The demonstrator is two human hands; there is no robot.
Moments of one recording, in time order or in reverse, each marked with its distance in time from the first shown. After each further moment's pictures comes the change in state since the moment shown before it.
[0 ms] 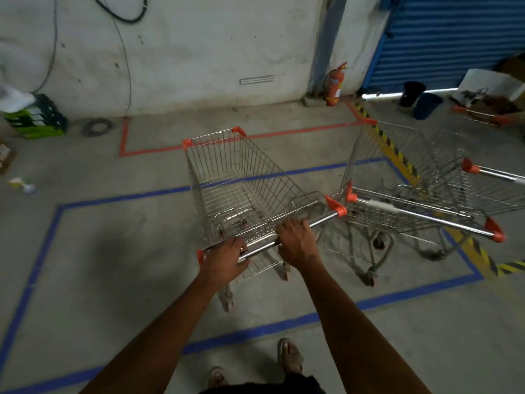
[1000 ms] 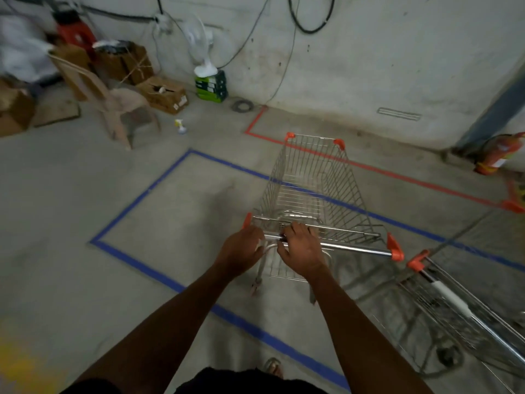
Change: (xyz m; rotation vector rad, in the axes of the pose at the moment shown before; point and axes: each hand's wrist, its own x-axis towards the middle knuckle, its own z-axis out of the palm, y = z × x) left_hand -0.053 0.063 -0.003 -0.054 0.264 -0.411; right_hand 0.026 -0.009 -0.001 0.171 0.164 -0.622
